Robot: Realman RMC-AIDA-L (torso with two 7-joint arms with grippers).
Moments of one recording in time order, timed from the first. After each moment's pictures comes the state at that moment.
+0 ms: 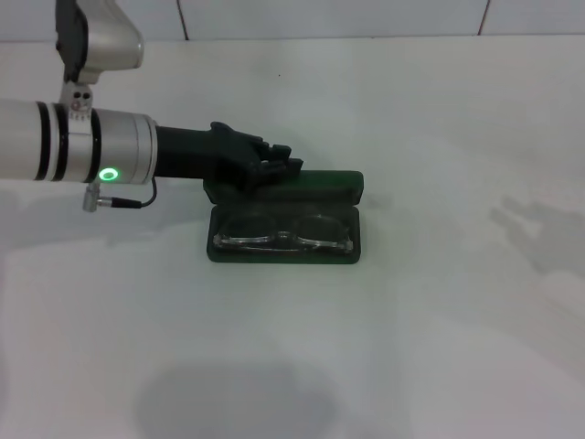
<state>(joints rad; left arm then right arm) -0.77 -2.05 0.87 0.50 2.03 1.28 -1.55 0.24 2.01 -0.63 -0.72 -1.51 -1.75 1.49</state>
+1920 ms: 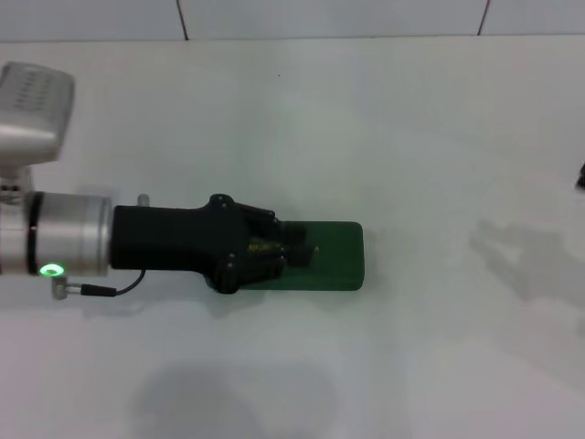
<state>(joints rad) -0.55 -2.08 0.88 0.62 1.91 1.69 -1.41 0.25 2.01 -0.66 -0.69 -1.57 -1.82 1.45</state>
